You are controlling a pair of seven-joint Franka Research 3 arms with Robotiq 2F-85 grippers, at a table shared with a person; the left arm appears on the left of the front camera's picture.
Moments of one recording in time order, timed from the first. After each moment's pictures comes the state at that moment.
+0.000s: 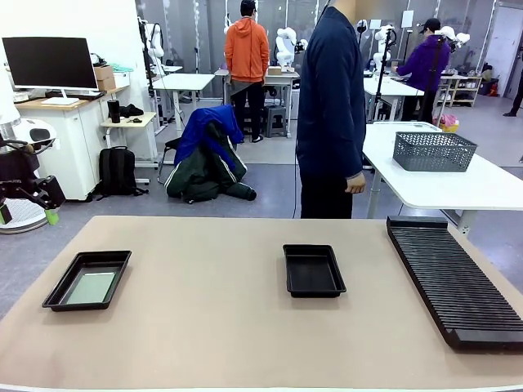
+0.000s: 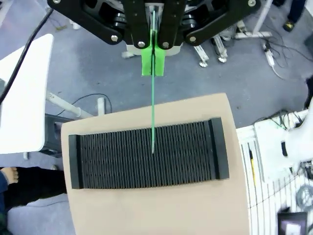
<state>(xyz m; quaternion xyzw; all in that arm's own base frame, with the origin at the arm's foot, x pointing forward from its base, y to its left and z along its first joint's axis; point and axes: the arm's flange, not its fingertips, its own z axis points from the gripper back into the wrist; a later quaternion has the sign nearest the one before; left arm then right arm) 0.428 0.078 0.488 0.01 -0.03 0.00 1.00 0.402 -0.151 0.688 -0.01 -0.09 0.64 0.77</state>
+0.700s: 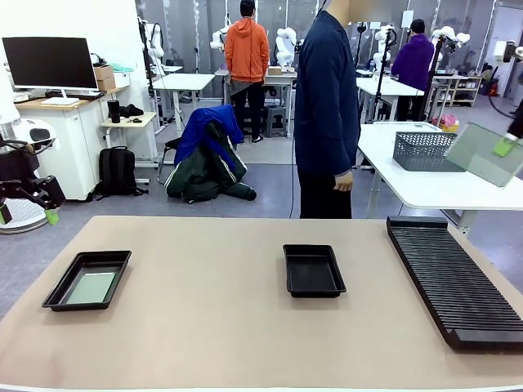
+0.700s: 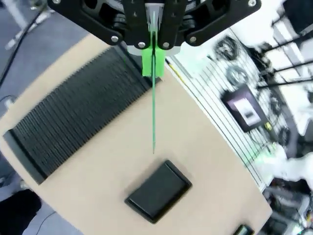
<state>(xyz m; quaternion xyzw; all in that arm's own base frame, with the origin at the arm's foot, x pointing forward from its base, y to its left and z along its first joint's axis) 0.428 0.078 0.488 0.01 -0.03 0.00 1.00 0.418 -0.068 0.654 0.20 -0.09 0.35 0.91</state>
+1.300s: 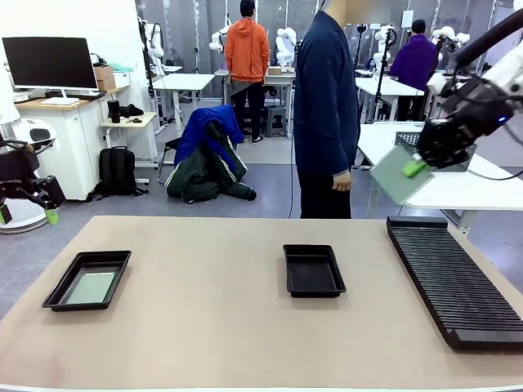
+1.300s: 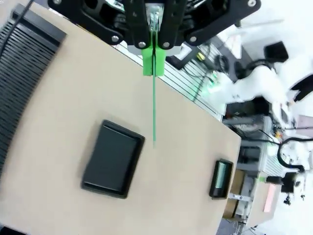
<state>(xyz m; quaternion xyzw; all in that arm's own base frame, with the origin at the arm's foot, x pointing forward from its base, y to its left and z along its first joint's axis) 0.428 0.078 0.488 0.01 -0.03 0.00 1.00 0.406 0.049 0.588 0.33 -0.07 0.12 0.93</state>
